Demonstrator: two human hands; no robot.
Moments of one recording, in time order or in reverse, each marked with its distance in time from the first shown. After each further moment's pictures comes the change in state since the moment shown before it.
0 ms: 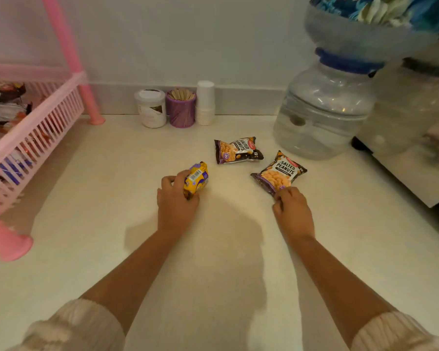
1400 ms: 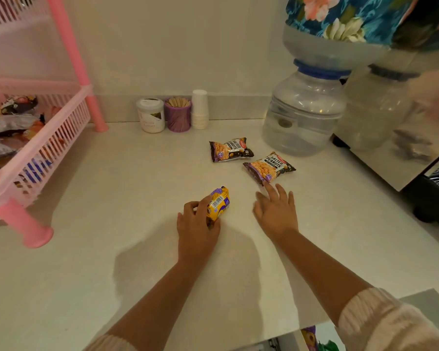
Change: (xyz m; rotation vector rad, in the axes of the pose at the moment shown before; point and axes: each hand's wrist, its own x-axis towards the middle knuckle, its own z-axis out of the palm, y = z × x) left_hand -0.096 0.033 -0.006 0.017 -0.118 0.043; right_hand -0.037 -0.019 -0.011 -0.377 -0.205 -0.086
